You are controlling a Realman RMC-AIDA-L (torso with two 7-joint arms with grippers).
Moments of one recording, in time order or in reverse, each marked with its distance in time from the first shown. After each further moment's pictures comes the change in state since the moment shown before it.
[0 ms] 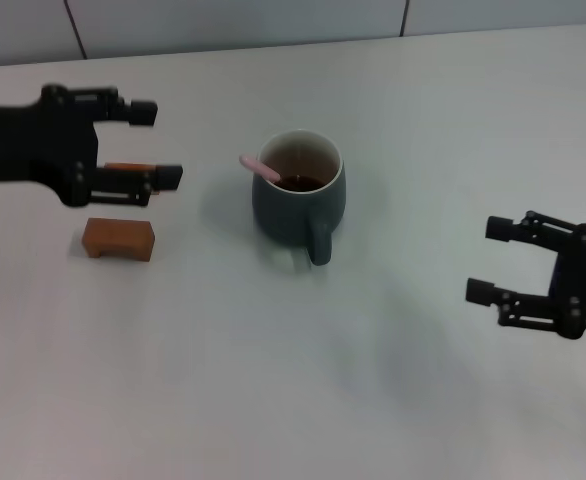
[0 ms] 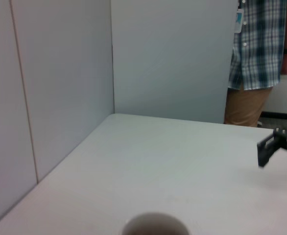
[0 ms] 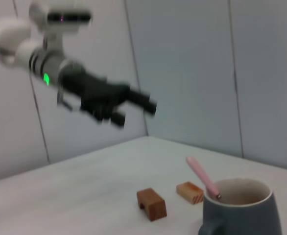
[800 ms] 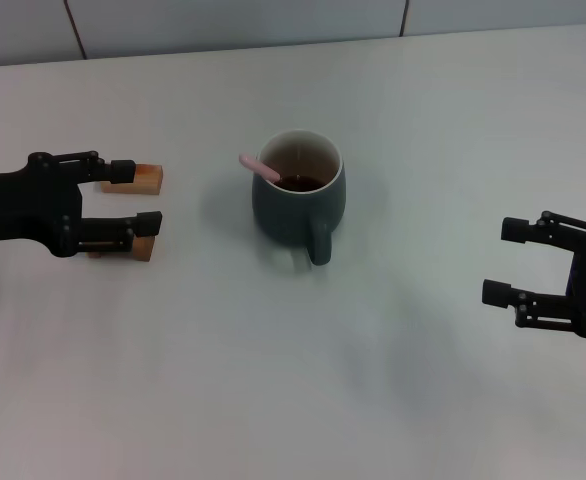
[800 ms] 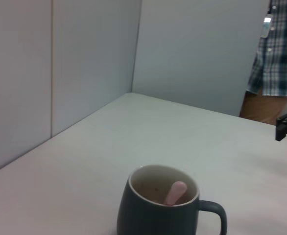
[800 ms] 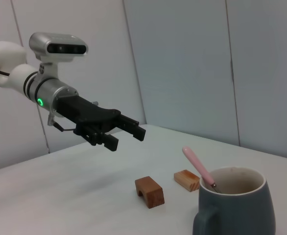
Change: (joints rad) left arm 0.029 0.043 -0.028 -0.235 0.007 -0.073 0.078; right arm -0.010 0.002 0.014 -0.087 -0.051 -0.017 0.071
